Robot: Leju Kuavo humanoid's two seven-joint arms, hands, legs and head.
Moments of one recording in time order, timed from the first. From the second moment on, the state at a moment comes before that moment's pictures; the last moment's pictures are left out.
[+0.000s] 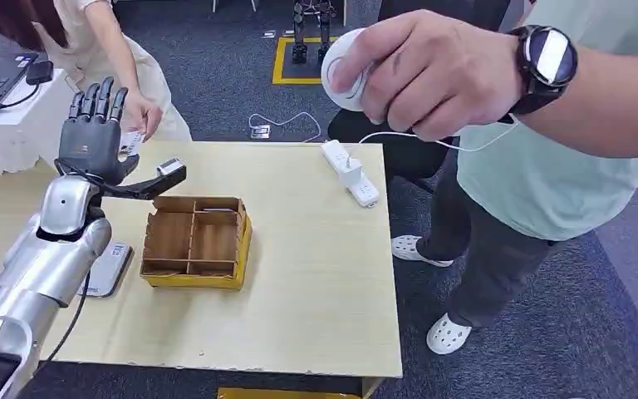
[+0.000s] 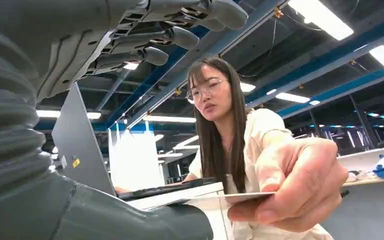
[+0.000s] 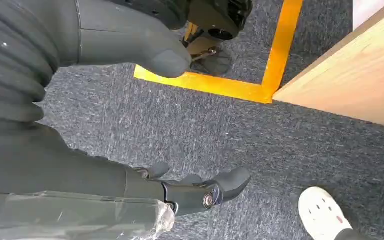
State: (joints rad) left arm -0.69 0.40 -0.37 -1.05 -1.17 0.32 0.13; right arm 0.45 -0.22 0.23 -1.35 0.07 -0.20 0.16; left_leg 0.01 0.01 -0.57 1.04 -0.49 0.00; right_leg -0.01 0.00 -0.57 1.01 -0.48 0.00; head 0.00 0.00
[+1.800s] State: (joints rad) left arm -0.68 0.40 -0.37 -1.05 -1.12 0.24 0.12; right arm 0.45 -0.24 0.25 -1.37 0.07 -0.21 0.18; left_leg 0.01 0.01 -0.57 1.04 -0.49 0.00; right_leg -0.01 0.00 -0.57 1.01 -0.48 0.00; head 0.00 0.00
